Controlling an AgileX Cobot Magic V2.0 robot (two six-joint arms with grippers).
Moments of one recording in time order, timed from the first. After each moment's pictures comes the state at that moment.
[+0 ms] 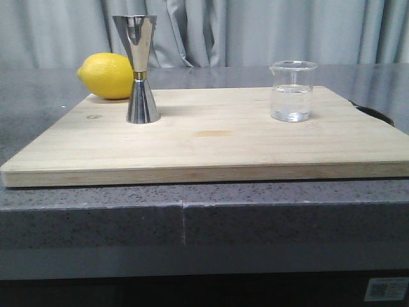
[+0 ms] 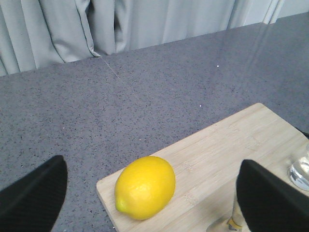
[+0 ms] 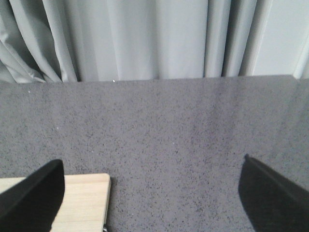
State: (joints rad) left arm 0.00 1.33 -1.18 -1.14 0.71 1.17; right arm -0.03 1.04 -0.95 -0.05 0.22 0.05
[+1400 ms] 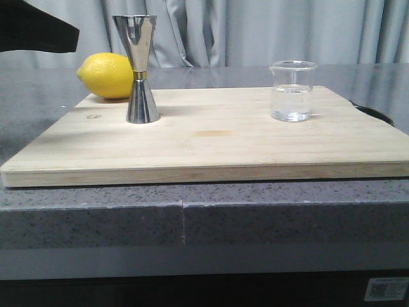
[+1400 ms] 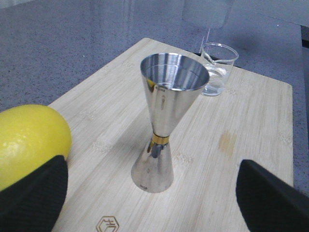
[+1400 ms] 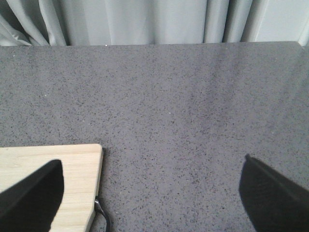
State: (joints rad) left arm 0.06 1.60 -0.96 -1.47 1.18 1.95; right arm -0.03 1.09 -0.95 -0.07 0.28 0.06
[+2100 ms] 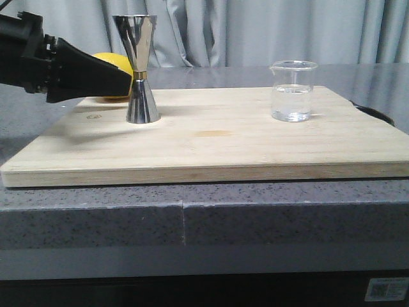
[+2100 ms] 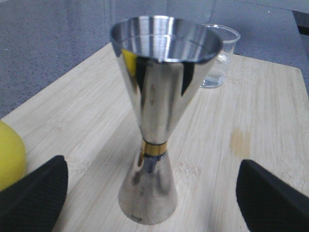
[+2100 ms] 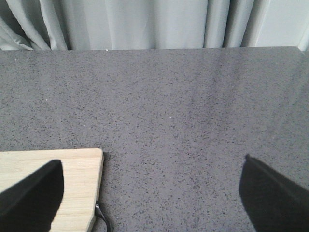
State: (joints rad) left arm -0.08 1.76 -0.96 -1.63 1.13 2.20; right arm -0.03 1.09 -0.95 -0.07 0.27 0.06
